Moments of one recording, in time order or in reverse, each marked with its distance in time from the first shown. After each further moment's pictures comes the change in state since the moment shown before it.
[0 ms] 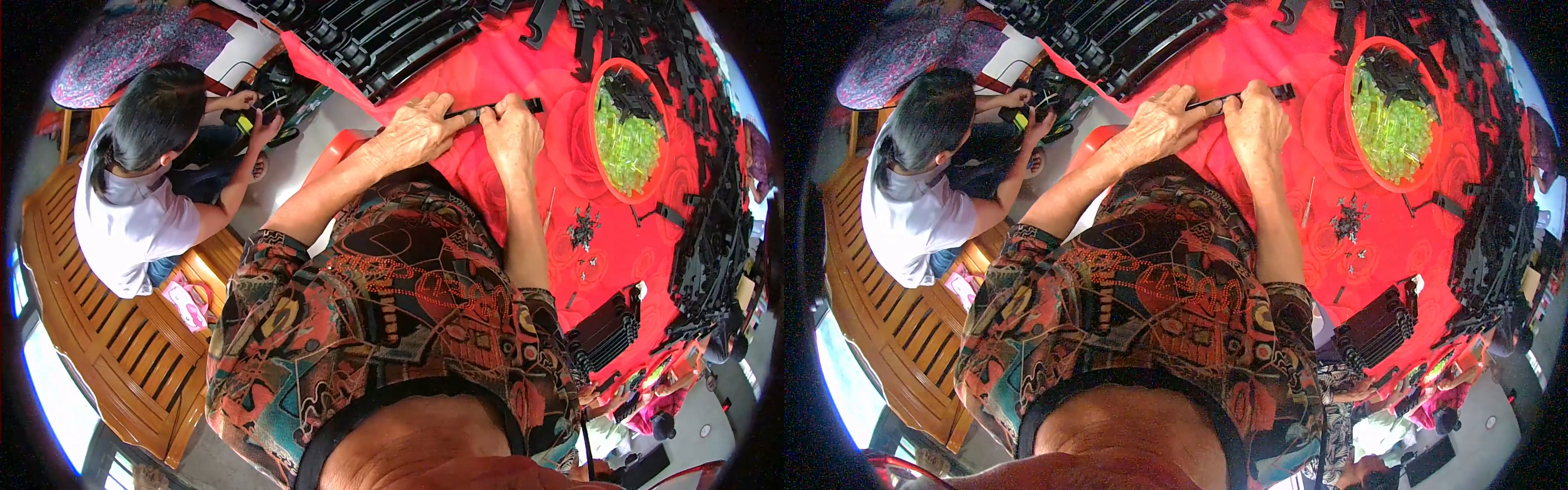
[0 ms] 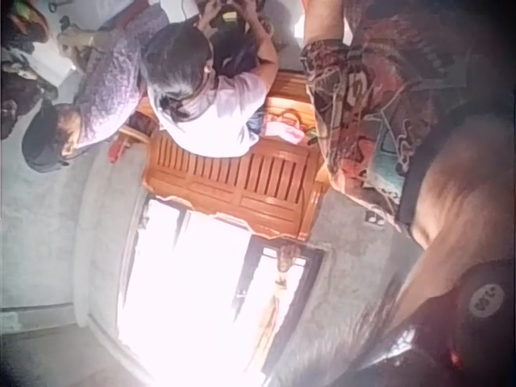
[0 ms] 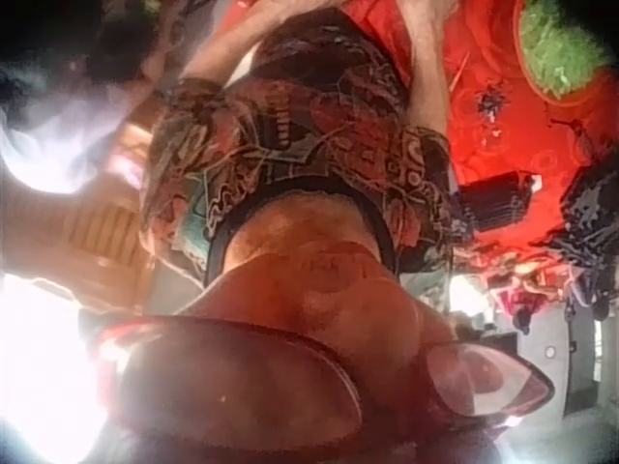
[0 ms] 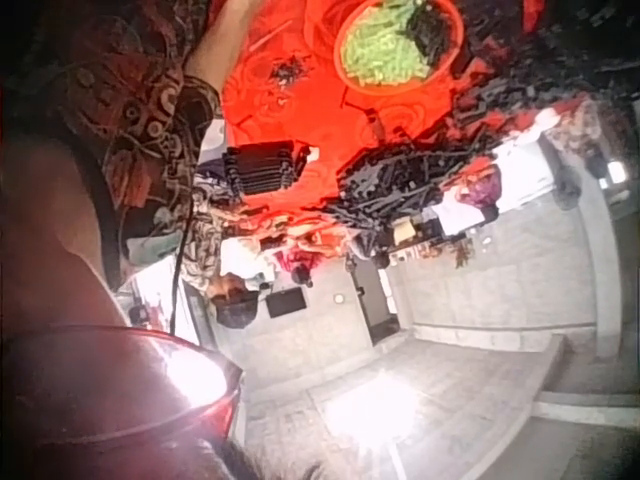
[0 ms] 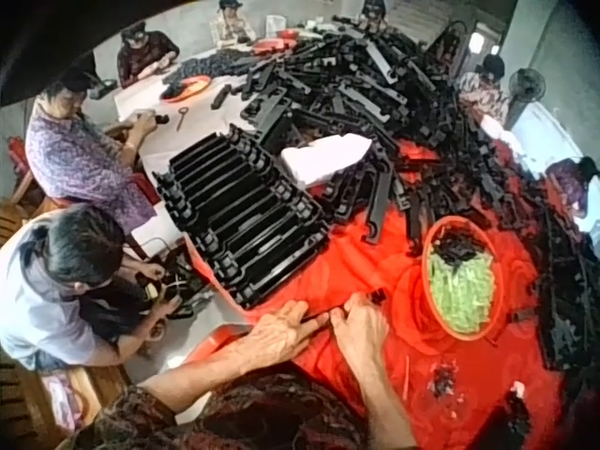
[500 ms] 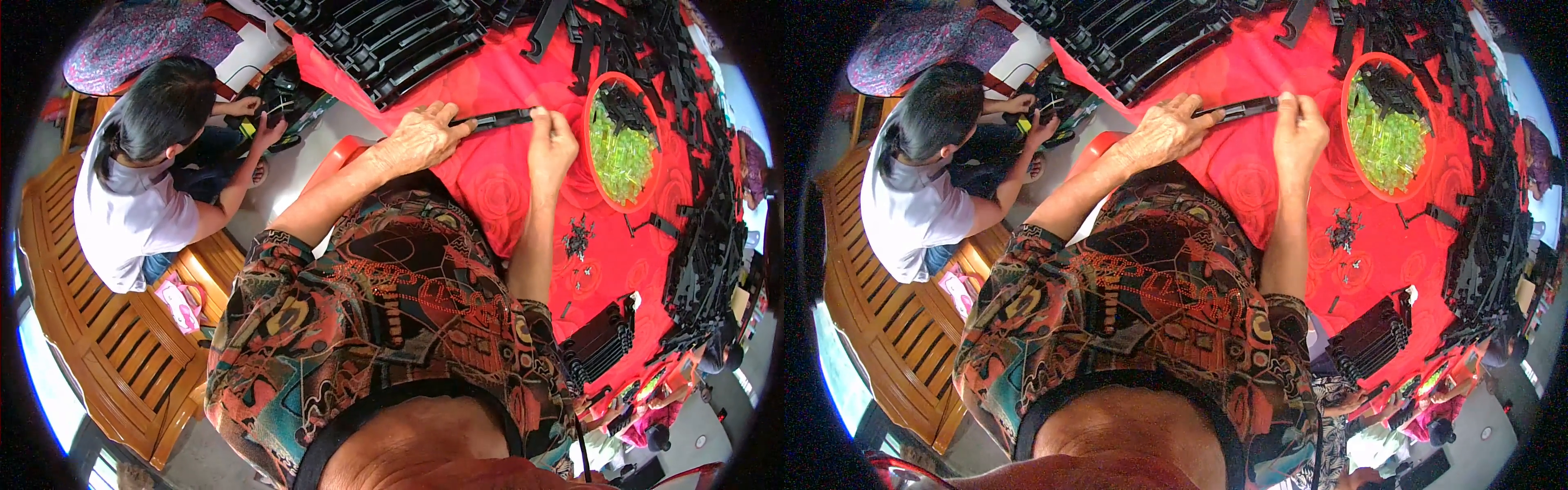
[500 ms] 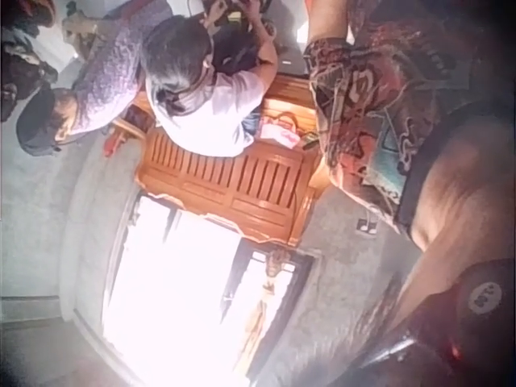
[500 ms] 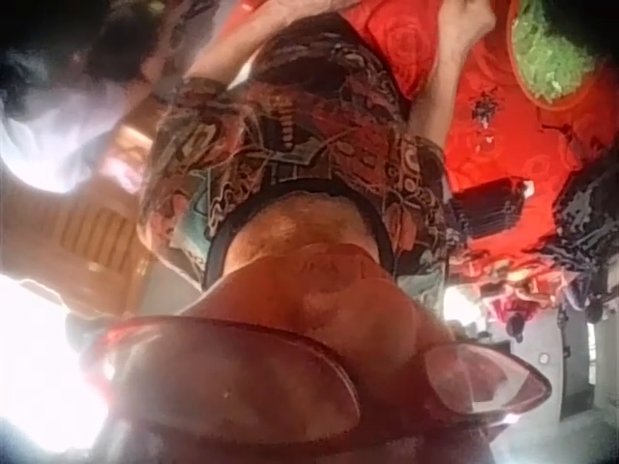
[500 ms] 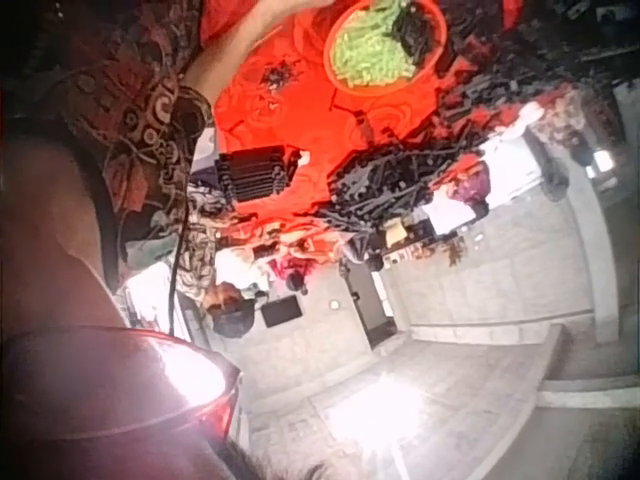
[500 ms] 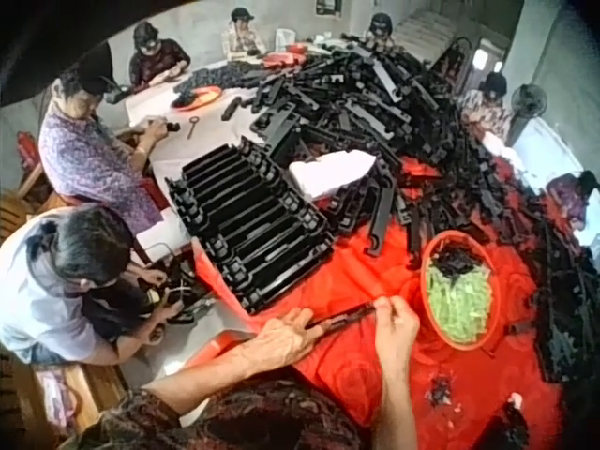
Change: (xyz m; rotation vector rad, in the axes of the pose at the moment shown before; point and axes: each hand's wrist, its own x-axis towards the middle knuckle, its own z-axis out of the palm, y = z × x) left_hand 0.001 0.002 0.003 0.043 -0.009 0.002; right_hand 0.010 0.051 -0.005 0.659 0.377 -0.107
